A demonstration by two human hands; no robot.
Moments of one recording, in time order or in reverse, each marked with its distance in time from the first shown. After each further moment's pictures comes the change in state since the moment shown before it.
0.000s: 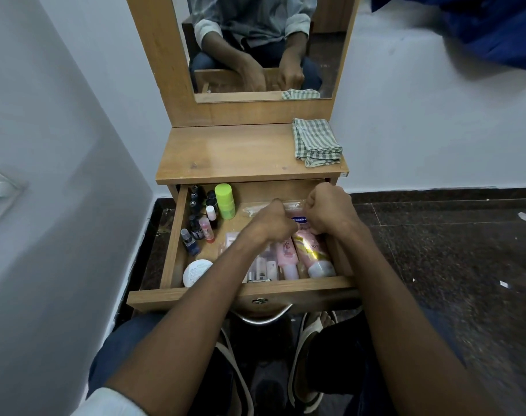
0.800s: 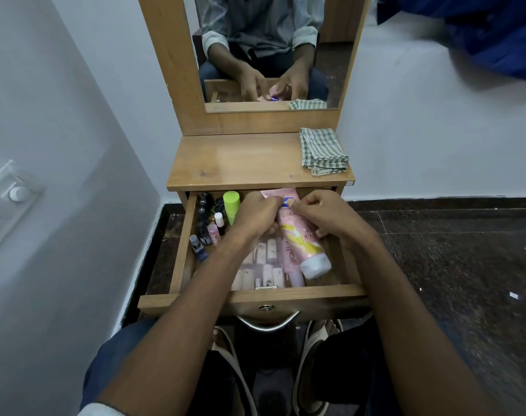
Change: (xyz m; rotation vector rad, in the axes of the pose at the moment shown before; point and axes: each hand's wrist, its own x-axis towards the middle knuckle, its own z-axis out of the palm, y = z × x) left_hand -0.008 -0.007 -0.028 -0.469 0.278 -0.011; right_hand -0.001 0.000 -0.001 0.470 -0.138 -0.034
